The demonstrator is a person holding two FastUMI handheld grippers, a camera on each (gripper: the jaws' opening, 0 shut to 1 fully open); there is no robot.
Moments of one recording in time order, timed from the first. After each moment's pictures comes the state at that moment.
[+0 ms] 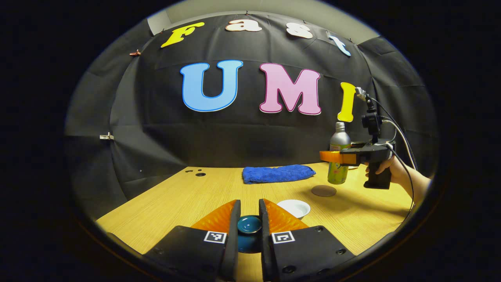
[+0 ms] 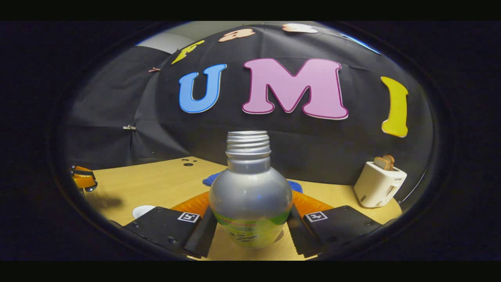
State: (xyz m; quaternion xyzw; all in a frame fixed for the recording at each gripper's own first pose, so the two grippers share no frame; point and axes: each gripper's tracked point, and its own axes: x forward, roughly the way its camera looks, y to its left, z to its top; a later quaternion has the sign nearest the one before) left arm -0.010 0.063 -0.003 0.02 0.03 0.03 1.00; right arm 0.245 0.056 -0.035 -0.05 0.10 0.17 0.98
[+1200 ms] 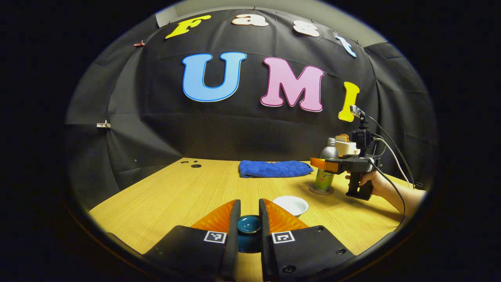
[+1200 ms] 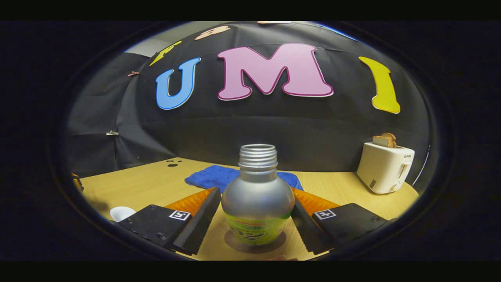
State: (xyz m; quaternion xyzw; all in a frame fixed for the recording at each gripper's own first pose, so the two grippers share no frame) left arm 0.000 0.056 -0.017 -0.01 0.05 0.01 1.00; right arm 0.276 0.019 -0.076 -0.03 0.10 0.11 0.99
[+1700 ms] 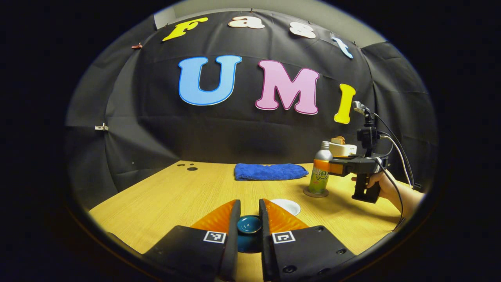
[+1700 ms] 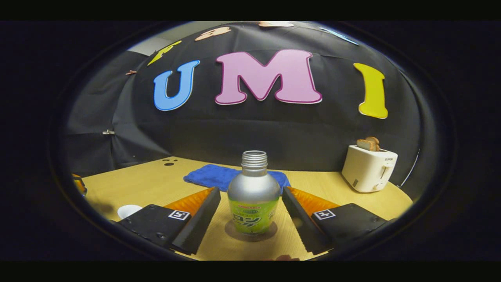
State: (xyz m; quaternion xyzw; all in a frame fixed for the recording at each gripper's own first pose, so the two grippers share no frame) left arm -0.001 0.042 -0.008 -0.01 0.04 0.01 1.00; right arm 0.236 0.004 -0.055 -0.03 0.10 0.08 0.99
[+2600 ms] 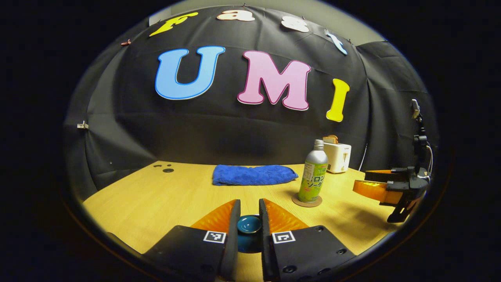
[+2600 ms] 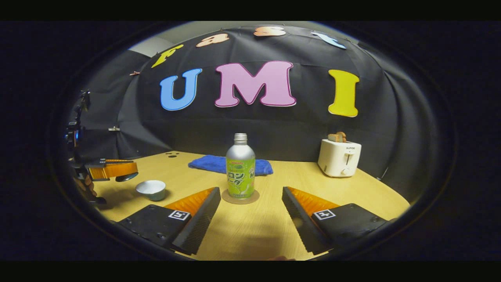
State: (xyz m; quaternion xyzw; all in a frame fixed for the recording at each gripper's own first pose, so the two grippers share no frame) left arm 0.087 -0.015 -0.026 -0.02 0.06 -0.05 1.00; right arm 0.105 -0.041 -0.061 -0.04 0.10 0.05 0.99
